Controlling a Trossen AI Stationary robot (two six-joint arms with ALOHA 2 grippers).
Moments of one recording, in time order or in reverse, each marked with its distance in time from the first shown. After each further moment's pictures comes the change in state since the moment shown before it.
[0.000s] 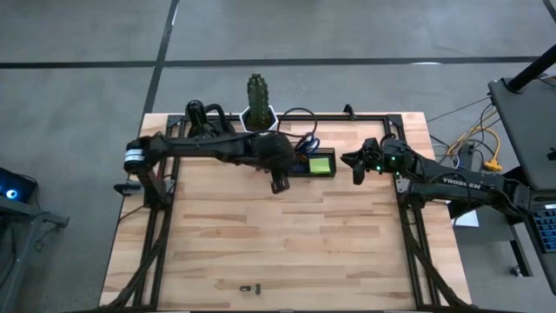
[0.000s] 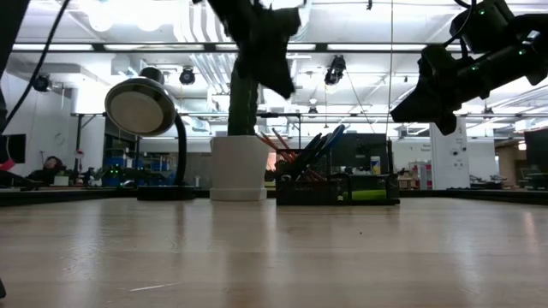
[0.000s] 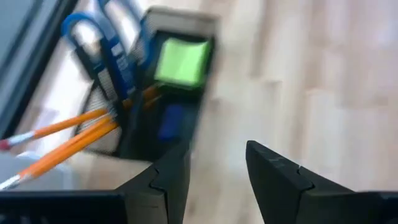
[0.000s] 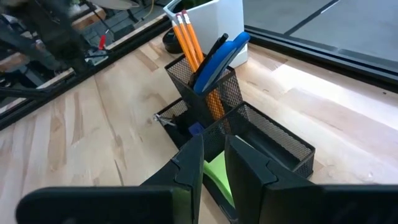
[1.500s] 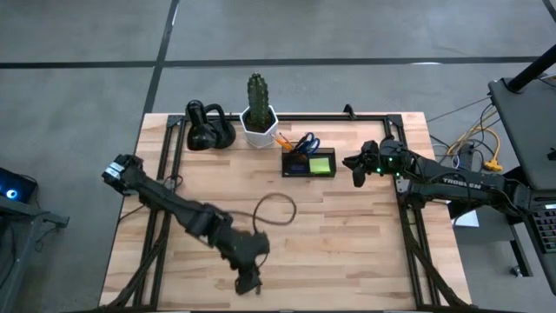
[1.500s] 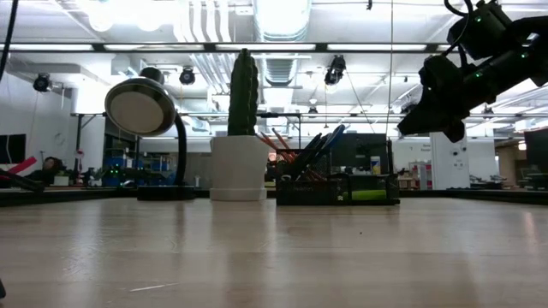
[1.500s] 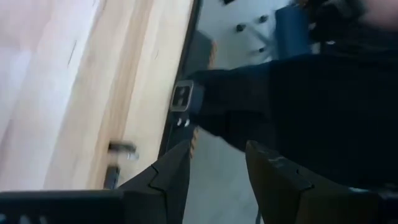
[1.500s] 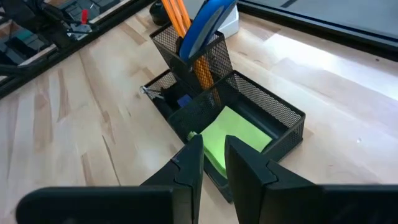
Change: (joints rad) left arm -0.619 -0.105 -0.031 0.073 0.344 -0.904; right arm 0.000 0.000 0.000 -0.106 0.002 0.000
